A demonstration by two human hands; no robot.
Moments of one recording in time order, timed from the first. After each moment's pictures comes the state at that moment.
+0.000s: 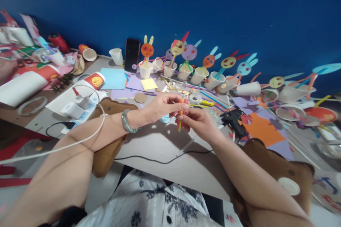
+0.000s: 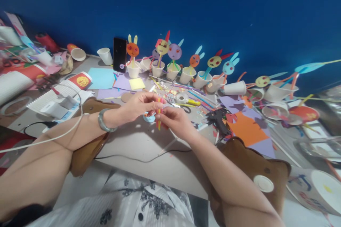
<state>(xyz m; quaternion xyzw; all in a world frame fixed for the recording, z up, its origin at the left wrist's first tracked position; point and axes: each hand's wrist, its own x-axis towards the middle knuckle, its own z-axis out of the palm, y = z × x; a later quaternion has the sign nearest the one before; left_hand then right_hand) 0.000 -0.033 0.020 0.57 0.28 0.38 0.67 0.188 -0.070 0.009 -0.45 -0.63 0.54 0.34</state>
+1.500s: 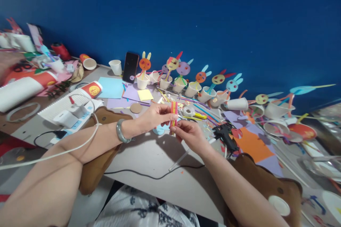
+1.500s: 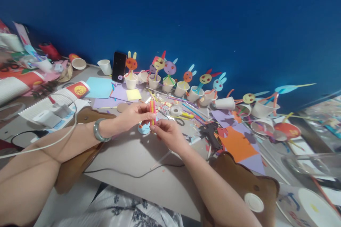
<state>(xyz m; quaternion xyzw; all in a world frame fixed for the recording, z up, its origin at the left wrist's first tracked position) -0.001 -0.028 0.016 0.60 0.33 0.38 0.62 0.190 -0.066 0.002 -0.48 -0.62 0.53 0.33</state>
